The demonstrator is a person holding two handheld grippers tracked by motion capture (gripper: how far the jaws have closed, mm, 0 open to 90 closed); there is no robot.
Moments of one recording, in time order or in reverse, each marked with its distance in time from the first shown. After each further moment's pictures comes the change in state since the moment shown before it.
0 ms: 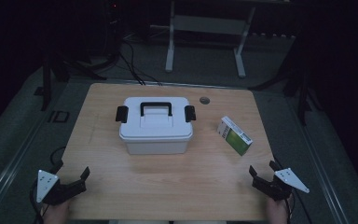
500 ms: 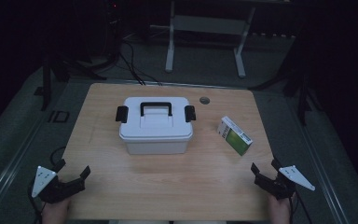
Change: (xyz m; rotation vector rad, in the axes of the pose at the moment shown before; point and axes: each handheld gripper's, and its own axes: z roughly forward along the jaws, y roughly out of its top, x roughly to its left) left arm -0.003 0.018 -0.002 0.044 -0.089 -0.075; right arm 0.004 0.021 -0.008 0.015 0.000 0.091
